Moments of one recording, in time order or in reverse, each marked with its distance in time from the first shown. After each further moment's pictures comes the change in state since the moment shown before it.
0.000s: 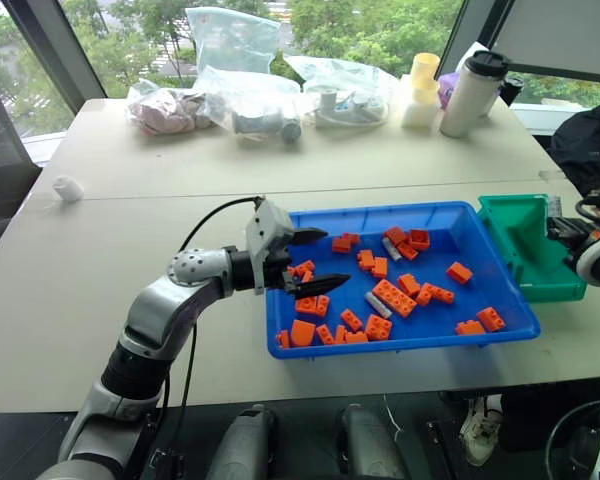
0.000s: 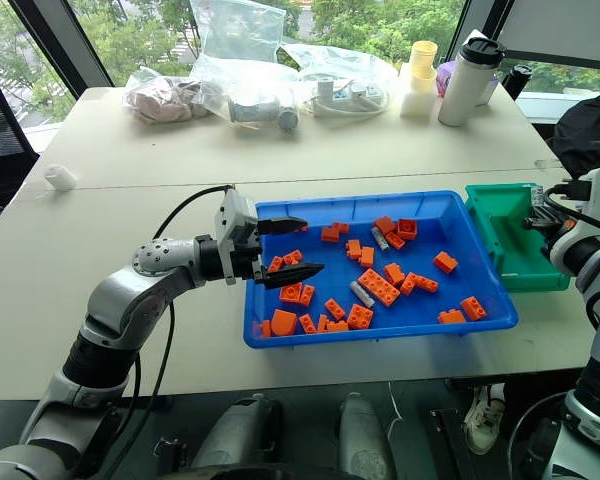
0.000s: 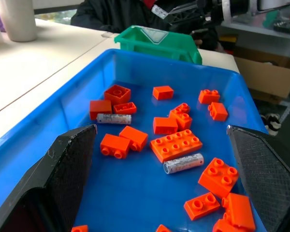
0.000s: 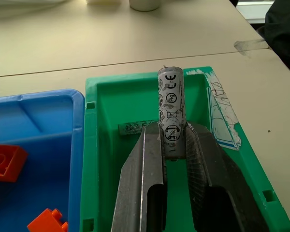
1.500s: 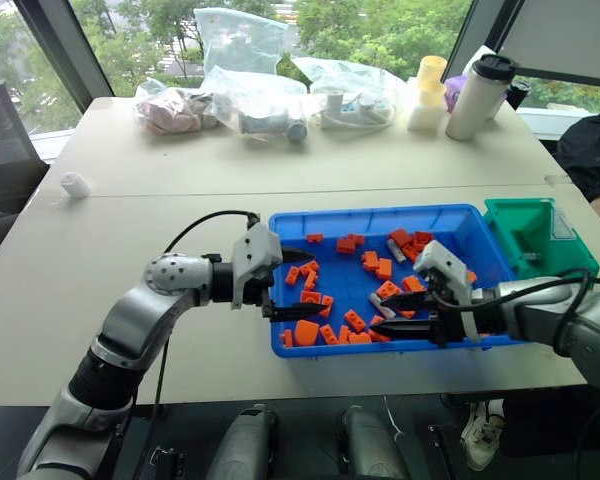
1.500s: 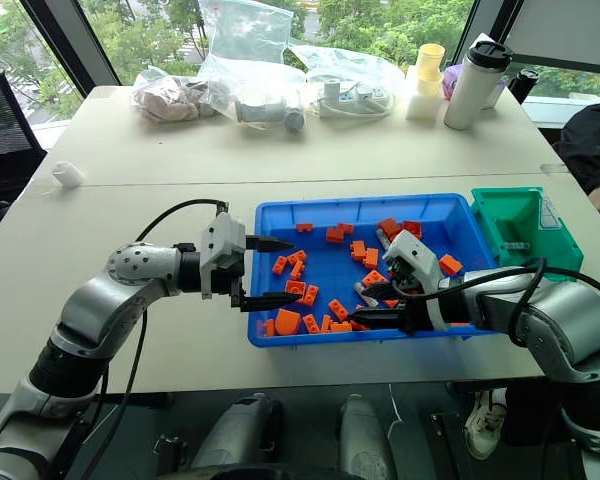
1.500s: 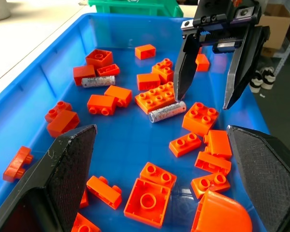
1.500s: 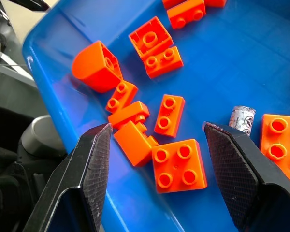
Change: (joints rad) left arm 0.074 0.146 -0.007 -0.092 0.050 -0.039 -0.111; right arm 0.035 -0.236 0.671 -0.210 0.401 0.042 0.518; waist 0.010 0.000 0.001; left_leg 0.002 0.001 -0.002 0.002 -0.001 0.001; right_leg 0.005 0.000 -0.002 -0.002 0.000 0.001
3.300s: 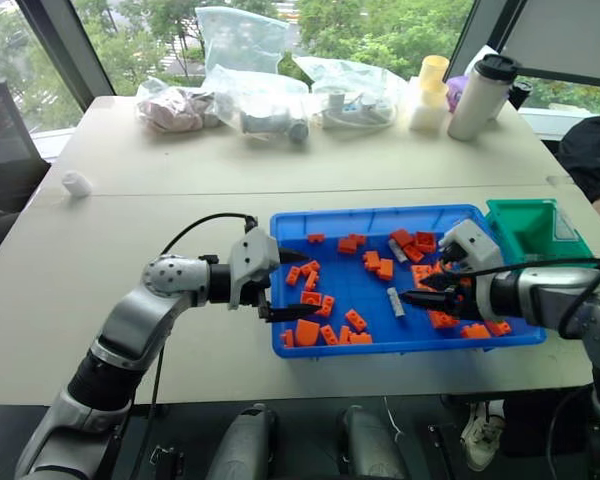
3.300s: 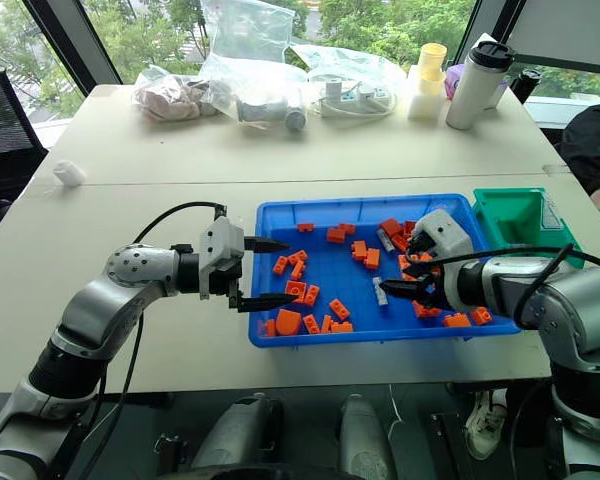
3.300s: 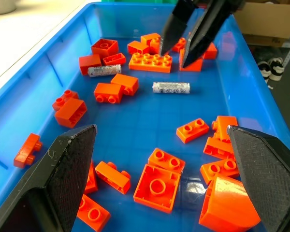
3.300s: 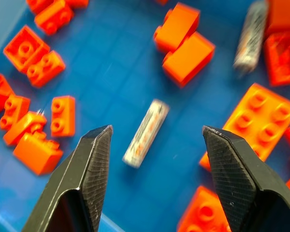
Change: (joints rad) left arm 0.002 -0.001 -0.003 0.042 0.050 -0.052 -0.027; right arm -0.050 0.127 -0.228 -0.101 -0.073 0.459 -0.245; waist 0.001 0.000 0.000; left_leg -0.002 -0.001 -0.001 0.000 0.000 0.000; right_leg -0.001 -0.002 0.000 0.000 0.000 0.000
